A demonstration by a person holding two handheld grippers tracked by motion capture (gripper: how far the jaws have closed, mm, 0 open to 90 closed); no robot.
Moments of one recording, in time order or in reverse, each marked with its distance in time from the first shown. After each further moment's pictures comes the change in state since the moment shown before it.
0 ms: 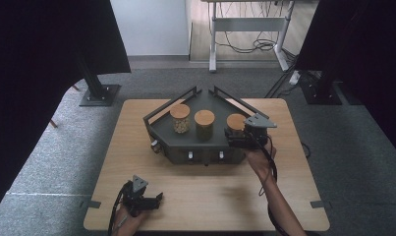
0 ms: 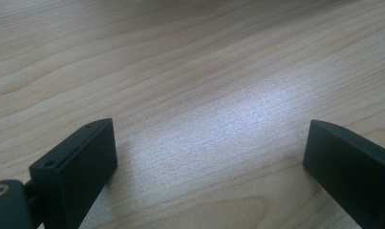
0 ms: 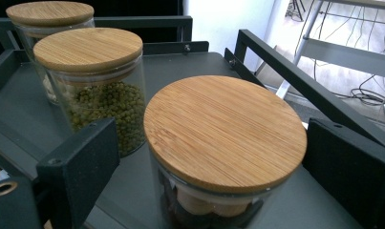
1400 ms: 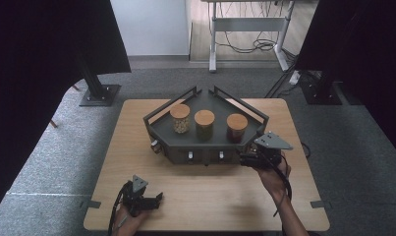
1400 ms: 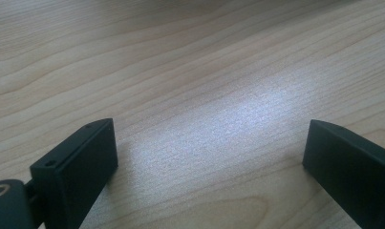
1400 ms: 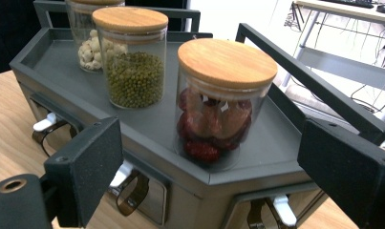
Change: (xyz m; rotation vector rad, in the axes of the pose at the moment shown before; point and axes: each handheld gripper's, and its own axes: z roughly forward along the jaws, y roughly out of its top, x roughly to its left) left arm 0.000 0.000 0.000 -0.002 0.002 -0.002; right arm 0.008 -0.029 -0.061 -0.016 0.002 -0.053
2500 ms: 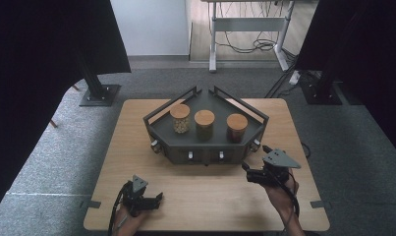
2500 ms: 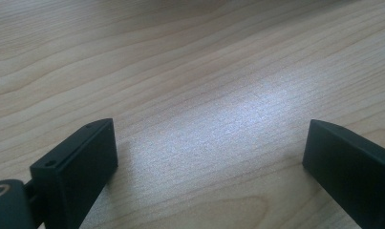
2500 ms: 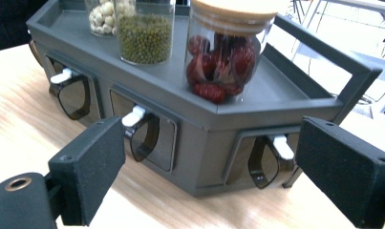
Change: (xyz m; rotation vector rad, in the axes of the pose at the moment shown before) left arm 0.000 0.000 0.000 0.000 0.001 0.000; right arm 0.008 -0.032 -0.031 0.028 -0.003 -0.006
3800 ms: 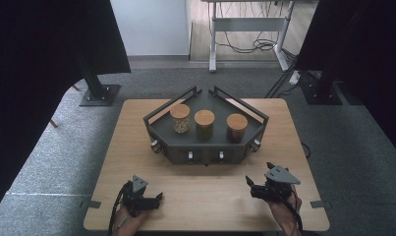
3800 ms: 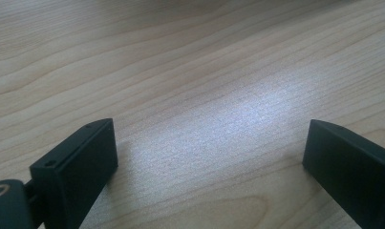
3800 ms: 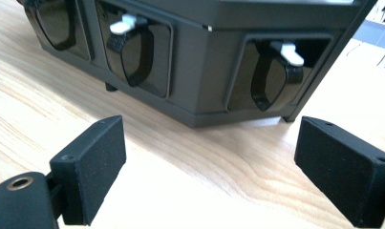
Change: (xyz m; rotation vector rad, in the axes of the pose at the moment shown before) left arm 0.000 0.000 0.000 0.000 0.001 -0.001; right arm 0.009 -0.042 -0.006 0.104 -0.031 0.009
